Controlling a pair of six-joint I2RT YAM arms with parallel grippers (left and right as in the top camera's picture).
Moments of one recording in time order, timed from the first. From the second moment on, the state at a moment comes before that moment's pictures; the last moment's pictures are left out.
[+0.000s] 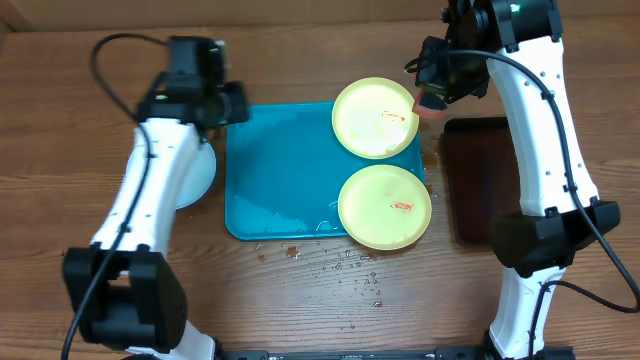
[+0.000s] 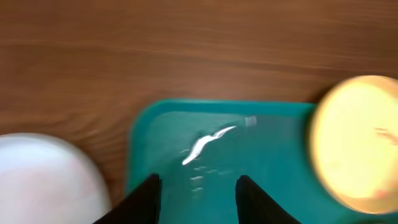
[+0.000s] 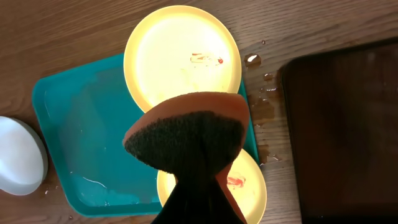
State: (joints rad) left arm -0.10 1.75 1.47 -0.65 0.06 -0.23; right arm 0.24 2.13 2.49 -1.64 -0.09 0.46
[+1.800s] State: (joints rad) left arm -0.35 2.38 2.03 -0.92 0.06 -0.42; right arm 0.24 2.13 2.49 -1.64 -0.09 0.46
